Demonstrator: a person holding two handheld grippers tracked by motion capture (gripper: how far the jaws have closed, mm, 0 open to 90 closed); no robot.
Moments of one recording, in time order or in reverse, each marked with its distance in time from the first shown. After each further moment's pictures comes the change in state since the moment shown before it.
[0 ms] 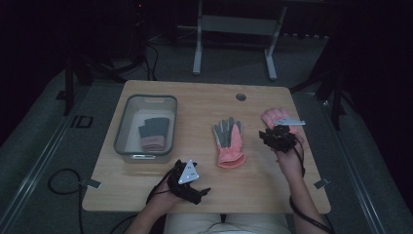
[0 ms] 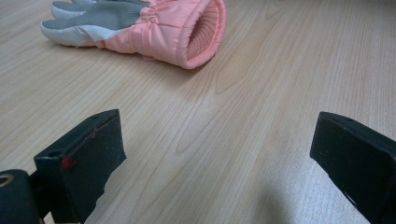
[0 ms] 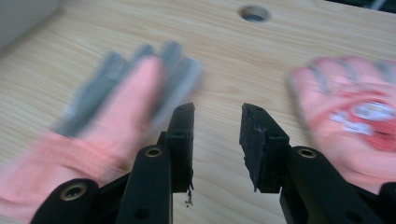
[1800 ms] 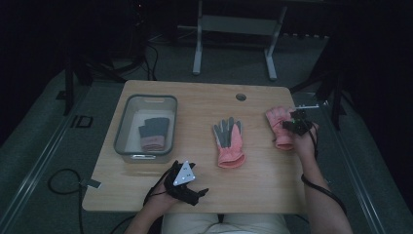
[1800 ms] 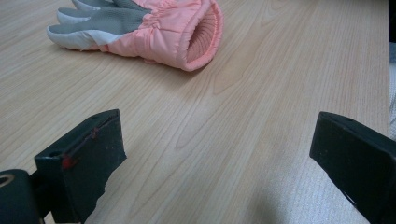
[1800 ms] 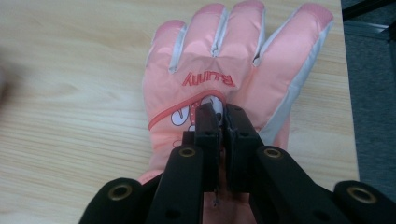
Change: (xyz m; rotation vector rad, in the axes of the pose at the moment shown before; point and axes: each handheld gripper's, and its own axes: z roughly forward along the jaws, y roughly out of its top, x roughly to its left) left arm 0.000 -0.005 -0.009 -0.034 -0.005 0.000; right arm -0.105 0.009 0.052 0.148 -0.150 0.175
